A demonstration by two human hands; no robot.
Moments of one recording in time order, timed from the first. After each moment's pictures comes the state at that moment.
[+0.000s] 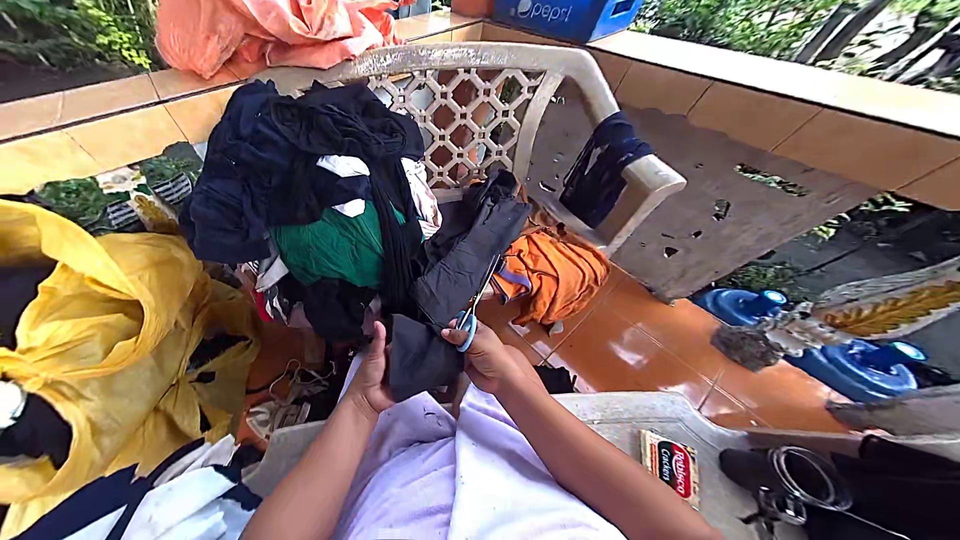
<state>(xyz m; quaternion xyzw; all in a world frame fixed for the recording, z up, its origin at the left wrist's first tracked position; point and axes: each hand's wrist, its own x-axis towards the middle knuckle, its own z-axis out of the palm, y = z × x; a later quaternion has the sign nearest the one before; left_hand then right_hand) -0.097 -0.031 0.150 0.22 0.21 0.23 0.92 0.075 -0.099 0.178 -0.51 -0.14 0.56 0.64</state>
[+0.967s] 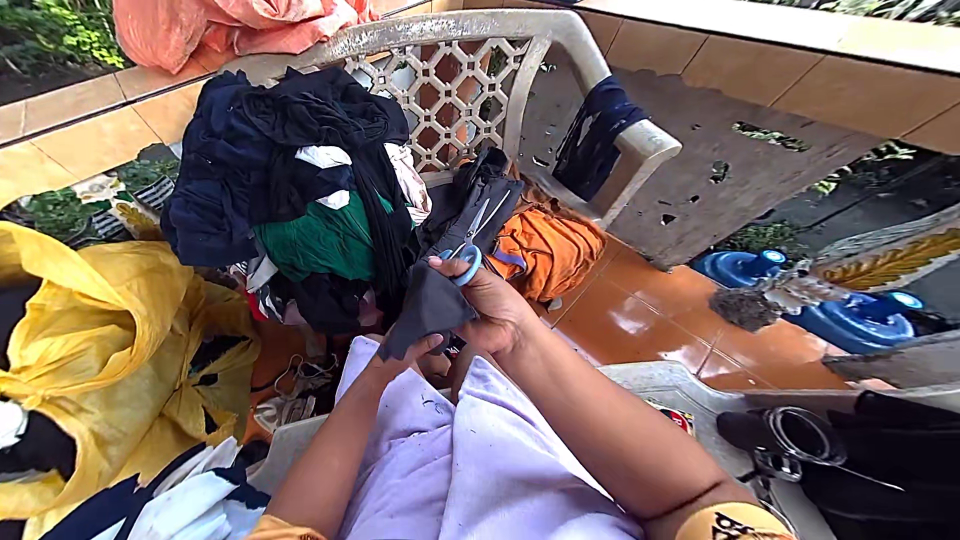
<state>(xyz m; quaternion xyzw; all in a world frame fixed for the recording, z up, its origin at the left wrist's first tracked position) -0.062 -0.013 0.121 0.68 0.28 0.24 0.64 0.069 -0.088 0.301 -0.32 -0.07 0.66 0.68</state>
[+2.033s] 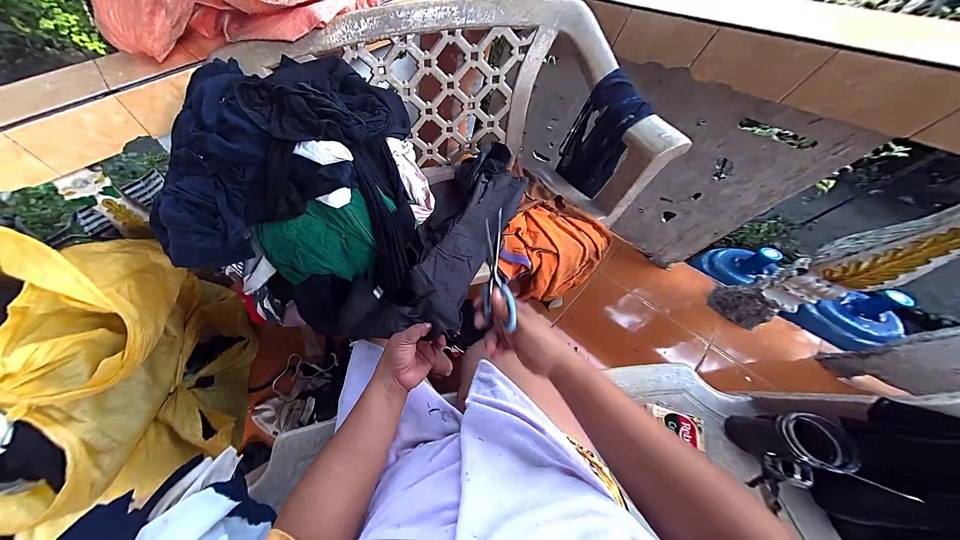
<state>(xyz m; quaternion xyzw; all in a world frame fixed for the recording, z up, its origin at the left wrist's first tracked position) -0.042 -0.023 0.148 0.13 0.32 0.30 0.89 0.132 -0.115 0.200 -0.62 -0.33 0.53 0.48</state>
